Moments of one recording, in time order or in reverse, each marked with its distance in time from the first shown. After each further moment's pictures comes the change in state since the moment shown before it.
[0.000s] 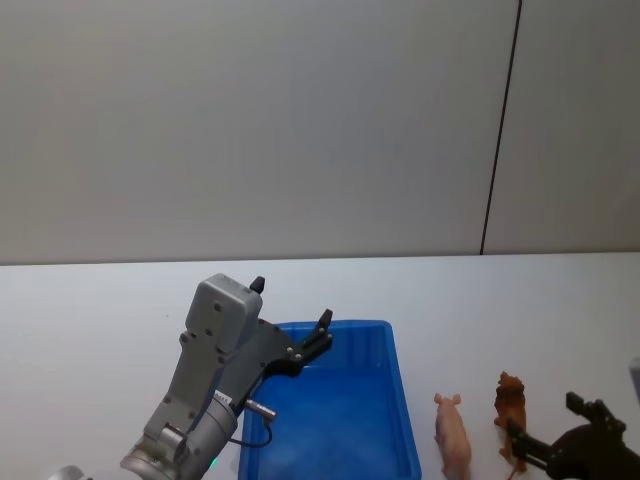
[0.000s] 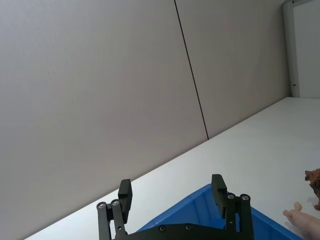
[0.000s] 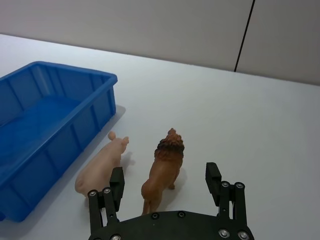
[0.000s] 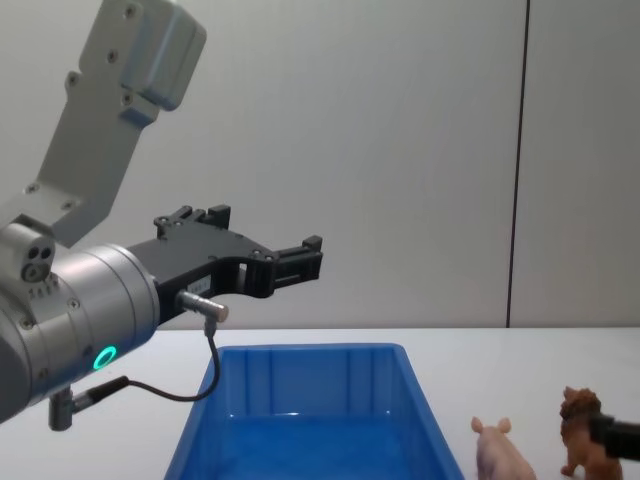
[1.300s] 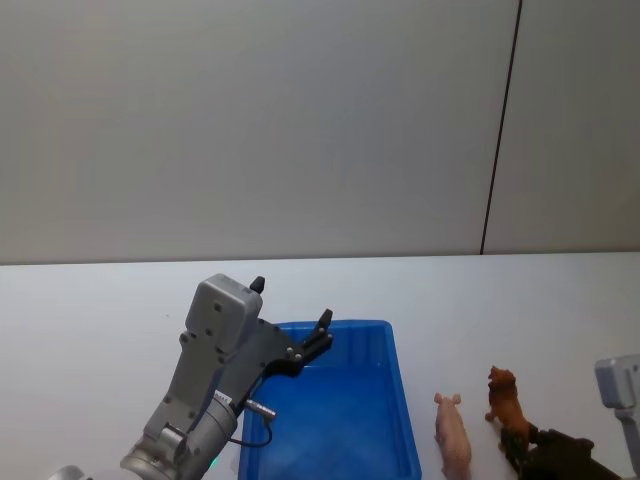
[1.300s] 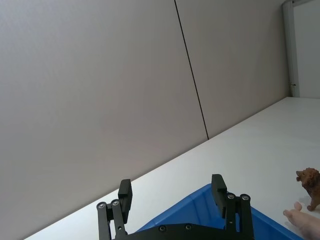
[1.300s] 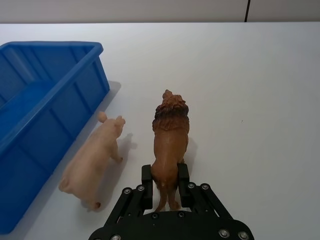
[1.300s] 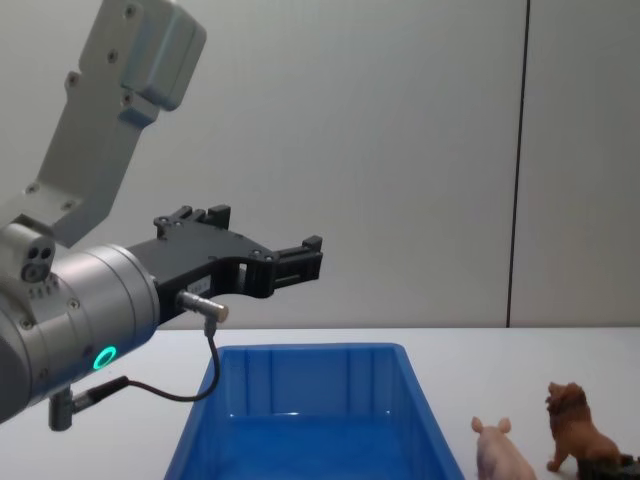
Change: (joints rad) left arm 0.000 0.000 0.000 0.000 0.000 0.000 0.000; right arm 0.092 -0.086 -0.031 0.146 0.057 0.103 -0.017
